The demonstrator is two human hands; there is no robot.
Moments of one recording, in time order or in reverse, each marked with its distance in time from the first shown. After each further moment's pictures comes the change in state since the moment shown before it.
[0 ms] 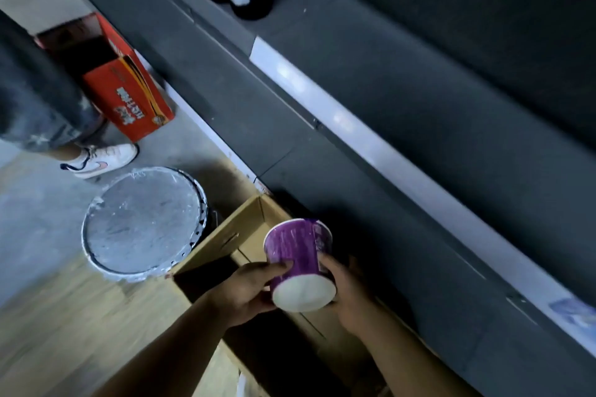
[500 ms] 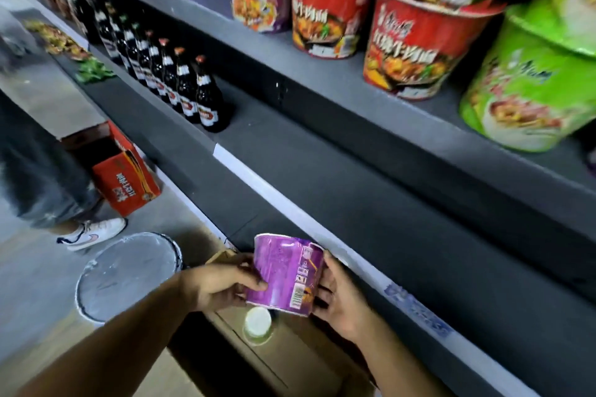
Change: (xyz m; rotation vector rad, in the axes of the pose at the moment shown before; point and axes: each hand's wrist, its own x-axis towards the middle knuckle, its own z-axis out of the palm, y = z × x) left_hand -0.184 0.044 0.148 0.368 -0.247 0.195; right_hand -0.196 -0.077 -0.114 0.322 -0.187 -0.094
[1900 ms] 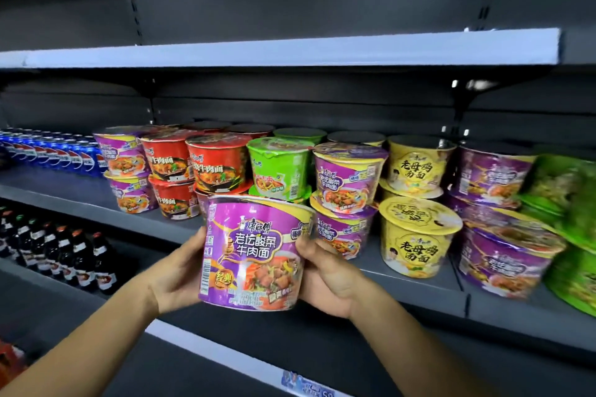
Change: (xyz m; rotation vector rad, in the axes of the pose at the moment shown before) left_hand -0.144 0.163 0.243 0.089 -0.730 0.508; right_hand -0.310 -0.151 -0.052 -0.116 -0.597 -0.802
